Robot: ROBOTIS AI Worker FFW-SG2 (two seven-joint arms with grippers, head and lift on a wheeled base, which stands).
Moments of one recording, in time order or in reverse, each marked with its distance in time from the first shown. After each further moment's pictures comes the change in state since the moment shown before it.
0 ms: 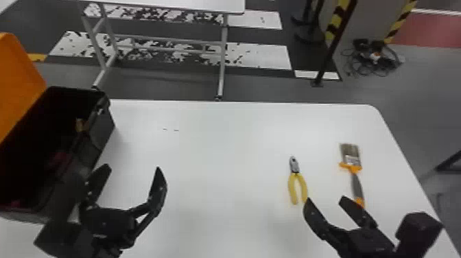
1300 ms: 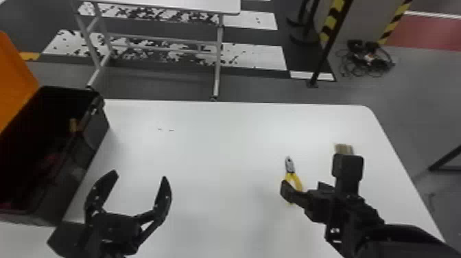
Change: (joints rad) left arm -0.008 0.012 -0.029 0.021 -0.028 0.045 -0.015; right arm -0.382 0.000 0.127 0.043 0.129 0.626 -0.318
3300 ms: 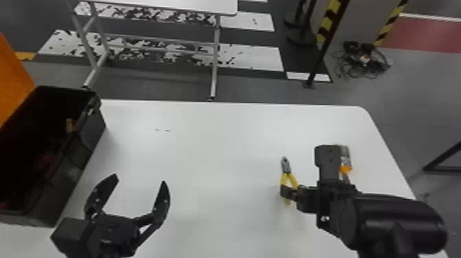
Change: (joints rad) left arm -0.015 0.024 -0.009 0.008 0.010 0.061 -0.001; right arm -0.201 0.000 -0.004 0.202 0.064 0.266 0.039
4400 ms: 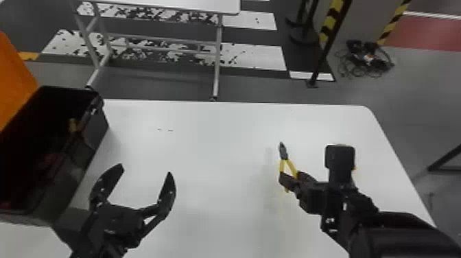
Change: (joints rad) left arm -0.007 0.000 -0.001 -0.063 0.002 0.034 -0.027; right arm 0.139 0.000 0.013 -0.153 0.007 -0.269 0.099
